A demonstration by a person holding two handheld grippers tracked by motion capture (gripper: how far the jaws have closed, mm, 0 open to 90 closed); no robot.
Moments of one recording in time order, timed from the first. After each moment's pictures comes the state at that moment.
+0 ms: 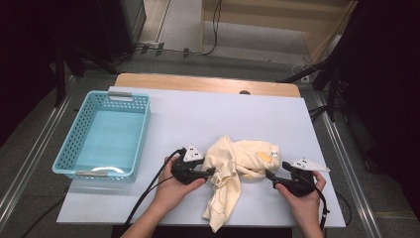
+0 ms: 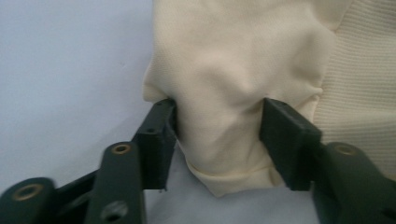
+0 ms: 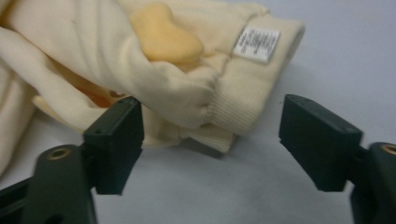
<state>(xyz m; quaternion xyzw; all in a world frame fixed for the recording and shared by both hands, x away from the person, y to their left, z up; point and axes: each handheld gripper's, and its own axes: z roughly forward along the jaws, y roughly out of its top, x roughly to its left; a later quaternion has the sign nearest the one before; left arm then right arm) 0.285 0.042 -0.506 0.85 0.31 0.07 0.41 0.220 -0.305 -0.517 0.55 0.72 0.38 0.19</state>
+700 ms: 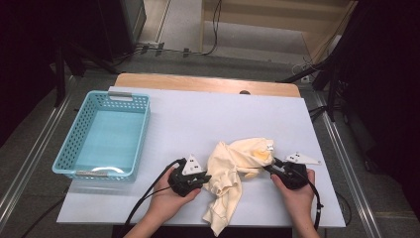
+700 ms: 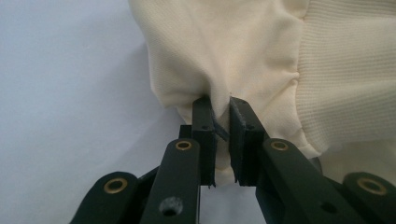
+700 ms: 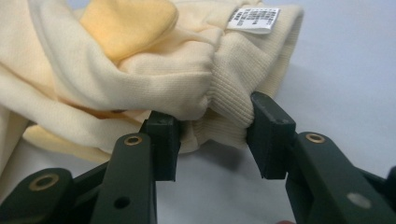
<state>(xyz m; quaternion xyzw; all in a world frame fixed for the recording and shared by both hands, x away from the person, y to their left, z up) 0.253 0.051 -0.502 0.88 0.25 0.07 0.40 0.242 -0.297 -0.519 0.54 0.72 0.39 0.19</state>
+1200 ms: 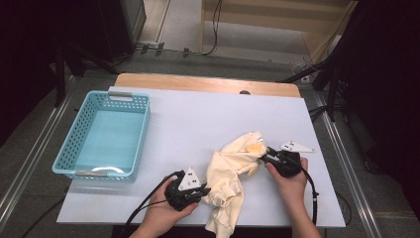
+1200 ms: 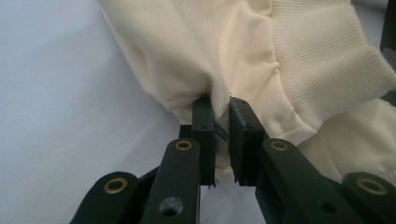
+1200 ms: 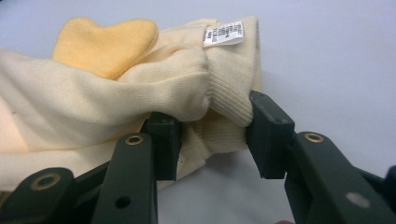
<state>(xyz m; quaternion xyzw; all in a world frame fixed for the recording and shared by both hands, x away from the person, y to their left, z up) 0.220 0.057 -0.499 0.88 0.23 0.05 0.41 0.276 -0.288 -0.516 0.52 0.72 0.41 0.19</state>
